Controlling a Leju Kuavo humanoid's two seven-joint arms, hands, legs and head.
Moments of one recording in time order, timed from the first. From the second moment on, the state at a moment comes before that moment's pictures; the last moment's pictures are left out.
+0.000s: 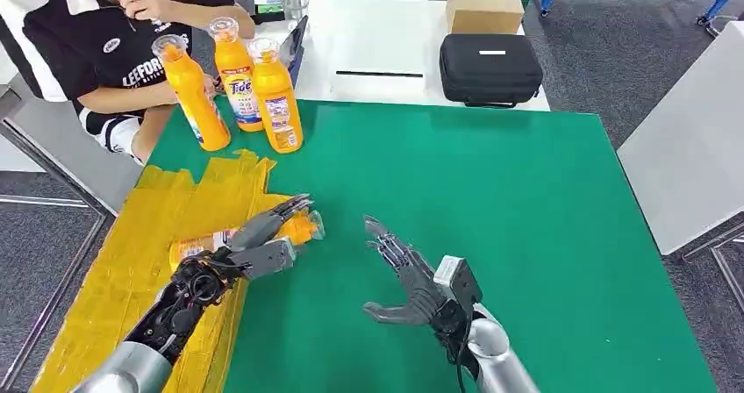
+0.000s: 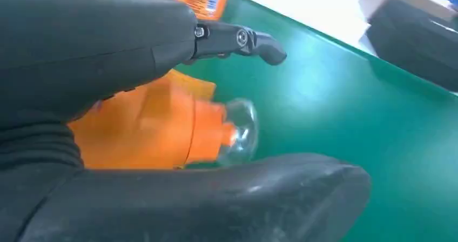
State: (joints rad) left arm -0.42 0.03 -0.27 -0.89 -0.75 -0.14 -0.52; right arm -0.15 0.07 0.37 -1.16 0.02 0.33 -0.49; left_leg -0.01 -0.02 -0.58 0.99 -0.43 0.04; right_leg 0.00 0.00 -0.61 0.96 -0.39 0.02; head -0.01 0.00
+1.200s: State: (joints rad) left arm -0.12 -0.03 -0.23 -1.71 -0.08 -0.14 -0.58; right arm -0.04 0.08 0.33 -1.51 0.06 0.03 -0.57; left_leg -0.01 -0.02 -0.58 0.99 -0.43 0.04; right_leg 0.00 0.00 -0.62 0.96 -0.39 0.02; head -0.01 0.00
